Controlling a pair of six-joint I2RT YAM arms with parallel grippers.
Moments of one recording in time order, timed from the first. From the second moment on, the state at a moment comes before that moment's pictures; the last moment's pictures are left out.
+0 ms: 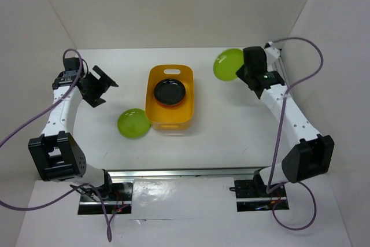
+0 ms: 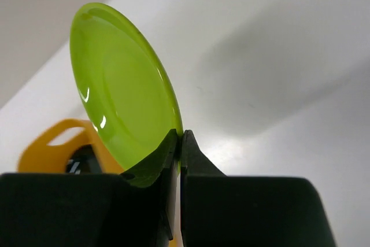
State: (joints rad) left arm 0.23 1.46 1.29 -0.75 0.25 -0.71; right arm 0.22 1.39 1.30 -0.56 0.40 0.80
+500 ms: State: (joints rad) left arm 0.22 1.40 0.95 -0.68 0.19 -0.64; right arm 0.65 1.85 1.63 -0.46 0.46 0.51
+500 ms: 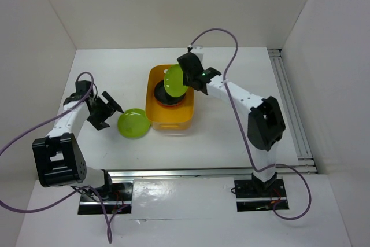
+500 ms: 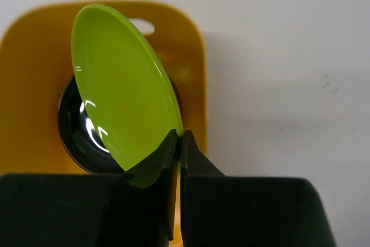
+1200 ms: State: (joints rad) left arm 0.19 1.41 0.82 -0.60 0.19 -0.62; right arm 0.69 2.04 1.77 -0.45 0.35 0.44
